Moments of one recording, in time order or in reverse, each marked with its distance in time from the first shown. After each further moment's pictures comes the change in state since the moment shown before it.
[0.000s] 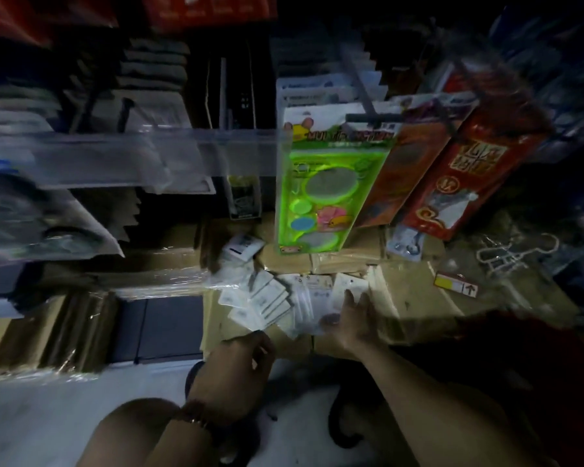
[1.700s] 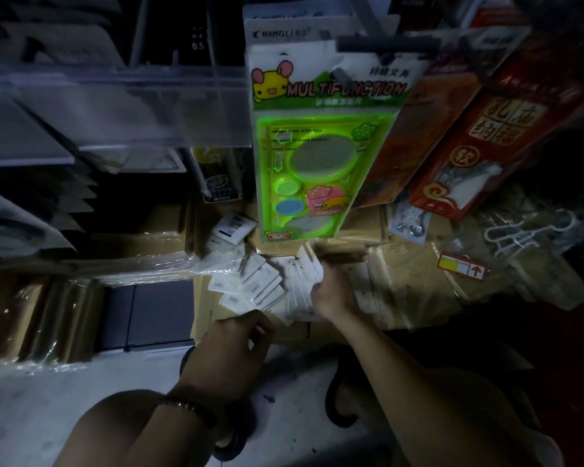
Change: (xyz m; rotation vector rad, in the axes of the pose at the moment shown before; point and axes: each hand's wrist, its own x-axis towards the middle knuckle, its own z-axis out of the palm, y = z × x) left_hand 0.028 0.004 0.006 -0.028 -0.027 0.017; right_hand 0.007 -0.049 -0.015 0.352 0.069 -0.111
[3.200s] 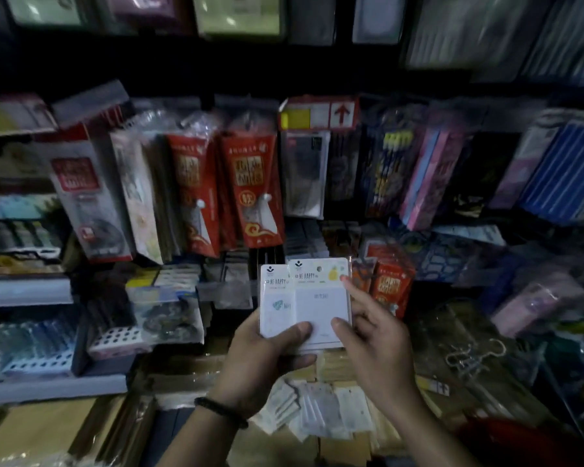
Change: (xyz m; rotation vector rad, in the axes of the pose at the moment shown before) left_hand -0.173 0.198 -0.172 -1.204 0.084 0.318; right_hand -0.335 -0.136 -0.246 0.852 0.299 -0.754
